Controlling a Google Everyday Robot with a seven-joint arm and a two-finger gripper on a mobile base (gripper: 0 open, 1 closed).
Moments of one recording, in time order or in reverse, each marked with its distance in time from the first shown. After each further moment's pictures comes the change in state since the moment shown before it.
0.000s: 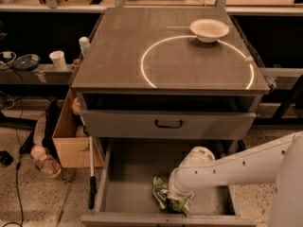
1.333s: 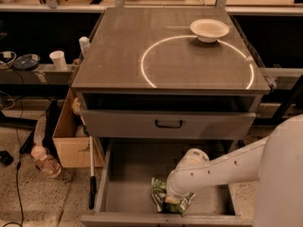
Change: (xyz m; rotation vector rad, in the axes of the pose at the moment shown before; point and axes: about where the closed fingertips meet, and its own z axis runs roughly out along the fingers) arm -0.002 0.001 0.030 -0.021 0.011 -0.012
